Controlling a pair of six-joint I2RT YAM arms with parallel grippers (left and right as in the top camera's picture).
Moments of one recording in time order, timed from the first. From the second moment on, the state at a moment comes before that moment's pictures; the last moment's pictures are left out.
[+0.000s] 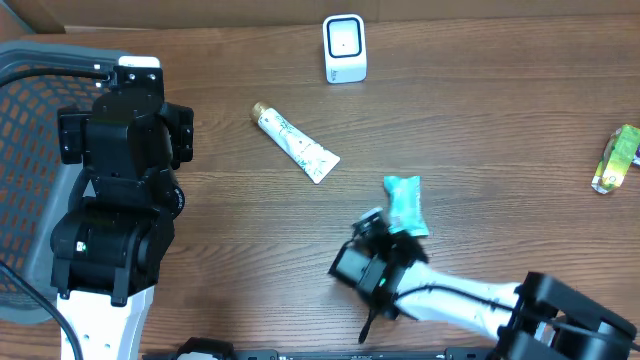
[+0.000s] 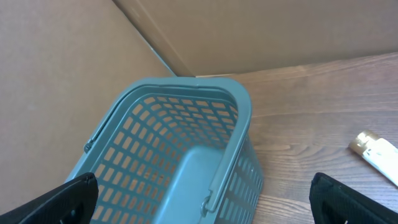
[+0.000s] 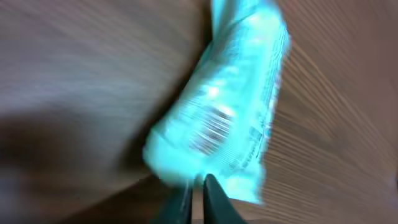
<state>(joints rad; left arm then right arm) -0.16 1.14 1.51 -0.90 -0.63 0.17 1.10 1.64 0.72 -0.51 0.77 0.46</state>
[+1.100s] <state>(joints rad) -0.16 1.14 1.51 -0.90 -0.63 0.17 0.36 1.32 1.26 -0.98 -0.19 0.44</state>
